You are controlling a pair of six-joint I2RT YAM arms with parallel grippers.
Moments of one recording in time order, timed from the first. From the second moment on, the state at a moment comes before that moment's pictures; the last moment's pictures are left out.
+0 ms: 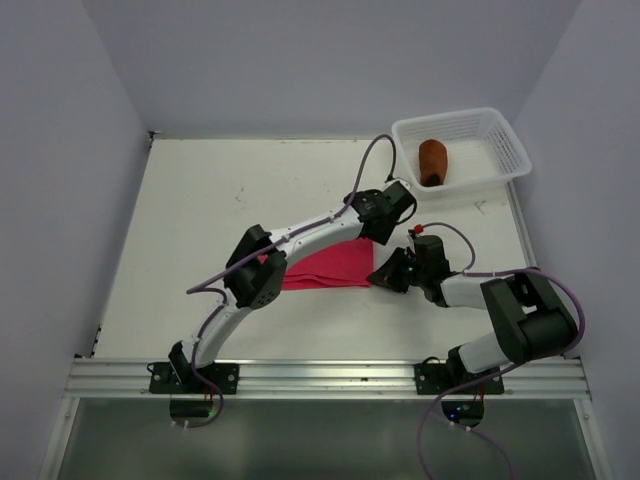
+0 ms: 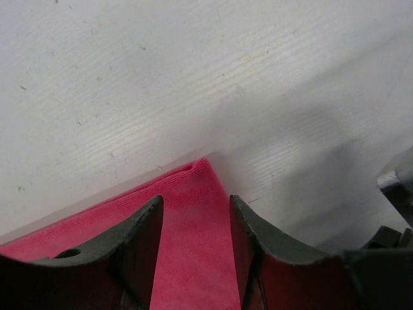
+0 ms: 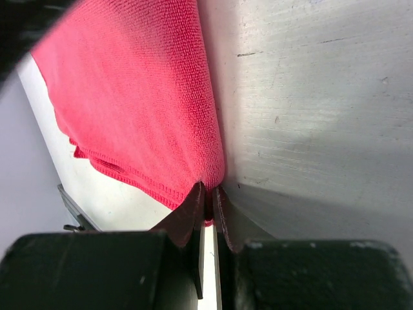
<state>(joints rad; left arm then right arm) -0.95 2.36 2.13 -0.79 -0.35 -0.36 0.32 1.48 0.38 0.34 -0.41 0.88</state>
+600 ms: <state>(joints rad) -0.98 2.29 1.98 -0.71 -0.29 -0.44 0.32 1.48 0.37 0.36 -0.41 0.88</state>
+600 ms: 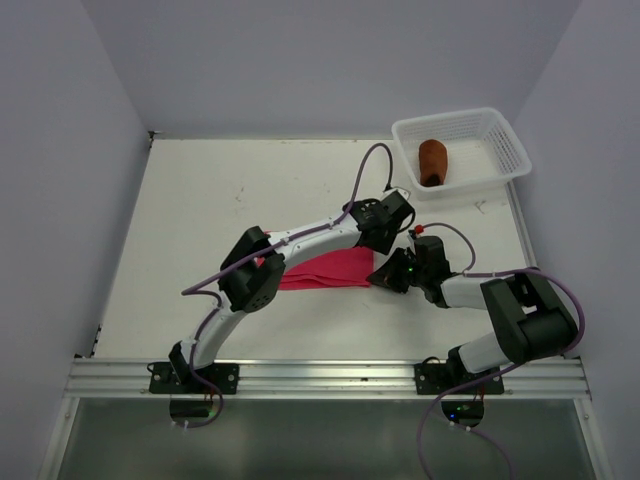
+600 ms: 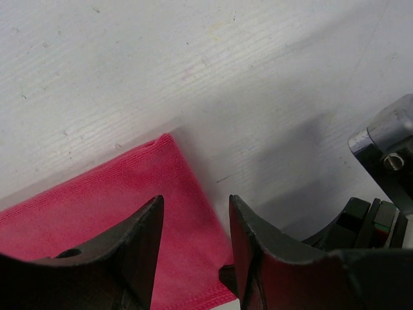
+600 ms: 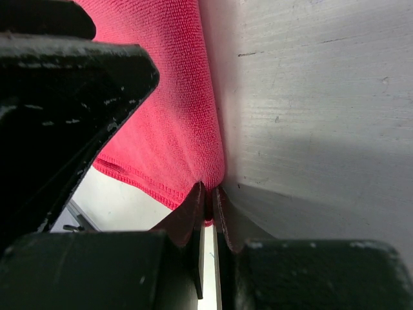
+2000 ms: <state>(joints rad) -0.97 2.39 1.98 -0.63 -0.40 -0.43 0.35 1.49 0.34 0.47 -0.40 0.85</state>
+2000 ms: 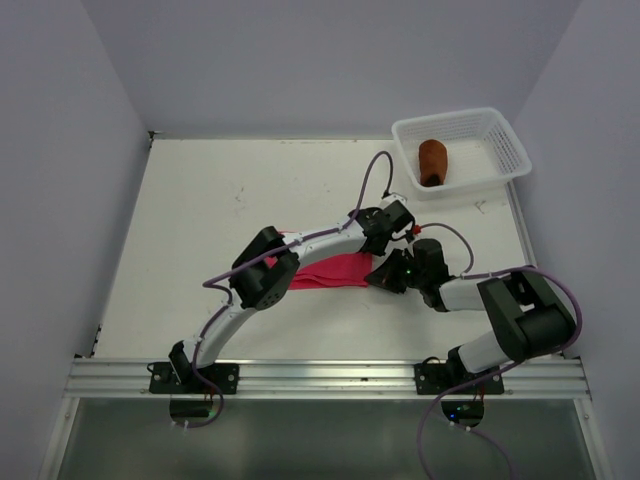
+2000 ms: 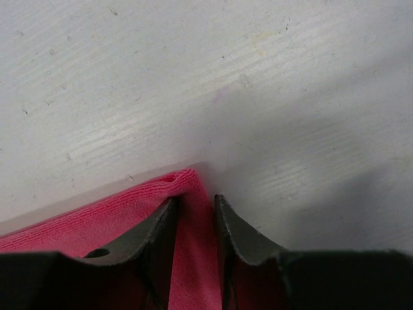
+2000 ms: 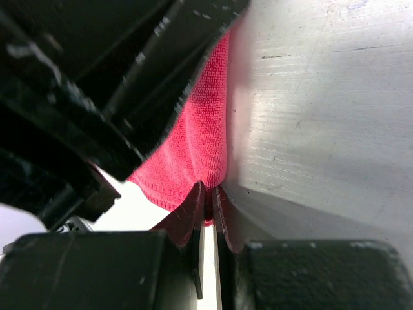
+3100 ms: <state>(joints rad) -0.83 2.19 1.64 -0.29 -0.07 -0.60 0.56 1.22 0.45 -0.03 0.08 0.62</state>
